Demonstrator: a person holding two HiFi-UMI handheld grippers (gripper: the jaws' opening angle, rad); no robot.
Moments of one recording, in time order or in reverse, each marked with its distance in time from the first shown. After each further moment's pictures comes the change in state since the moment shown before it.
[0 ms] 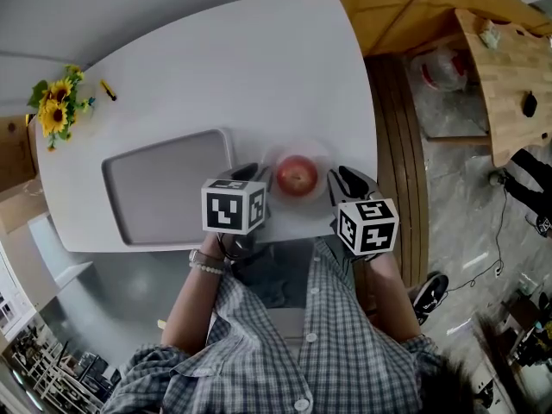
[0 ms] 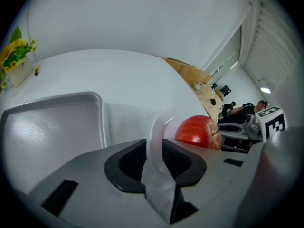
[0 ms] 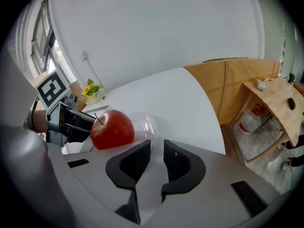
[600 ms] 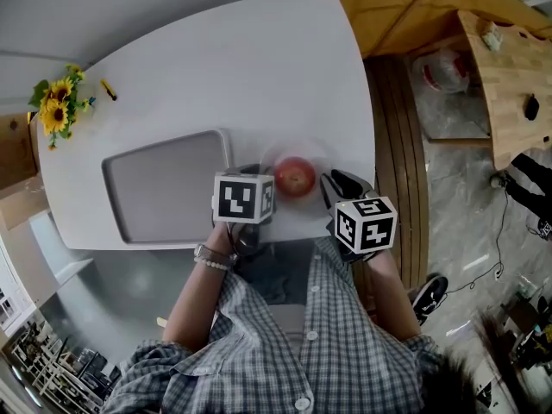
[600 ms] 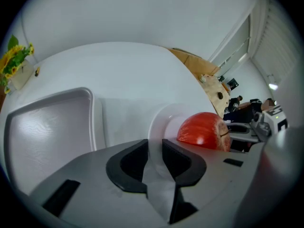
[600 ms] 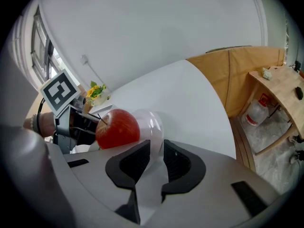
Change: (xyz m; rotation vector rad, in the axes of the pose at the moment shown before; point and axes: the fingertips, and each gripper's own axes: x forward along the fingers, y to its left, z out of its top) left arm 0.014 0.000 -0.006 -0.014 0.104 0.077; right arm 0.006 0.011 -0.008 0.059 0.060 0.089
